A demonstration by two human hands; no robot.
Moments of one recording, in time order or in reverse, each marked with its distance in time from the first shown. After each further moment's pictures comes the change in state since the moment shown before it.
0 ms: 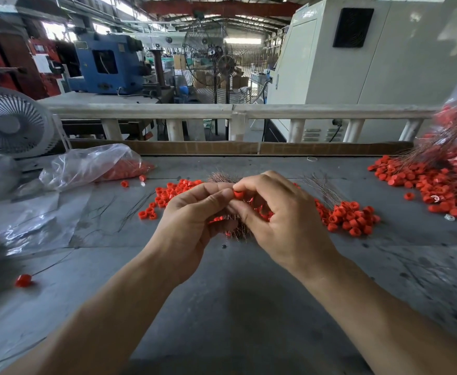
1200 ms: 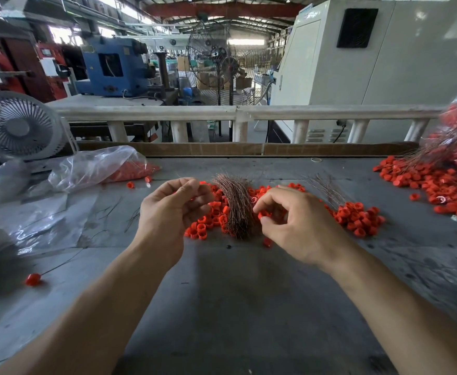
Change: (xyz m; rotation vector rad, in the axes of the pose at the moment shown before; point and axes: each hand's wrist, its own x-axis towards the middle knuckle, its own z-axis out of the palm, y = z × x) left_hand 0.008 0.012 -0.023 -0.063 0.308 0.059; right_hand -0.004 0.020 -0.016 0.059 -0.325 0.331
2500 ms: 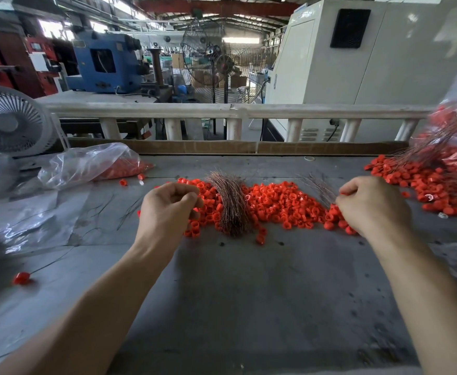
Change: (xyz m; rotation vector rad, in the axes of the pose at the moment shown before) left_hand 0.006 -0.011 -0.001 0.575 0.114 0.150; right_hand 0.005 0.058 -0.062 -0.377 0.292 0.743
